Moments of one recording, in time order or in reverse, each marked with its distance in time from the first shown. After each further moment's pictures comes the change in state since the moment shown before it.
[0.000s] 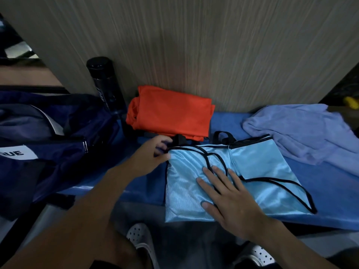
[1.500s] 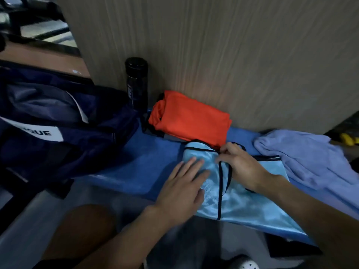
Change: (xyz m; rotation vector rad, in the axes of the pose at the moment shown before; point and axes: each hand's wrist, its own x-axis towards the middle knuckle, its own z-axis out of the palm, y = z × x) left_hand -0.078 0.031 0.067 0.517 0.238 0.335; right_hand 0.096 0.051 -0.054 0.179 0.071 -0.127
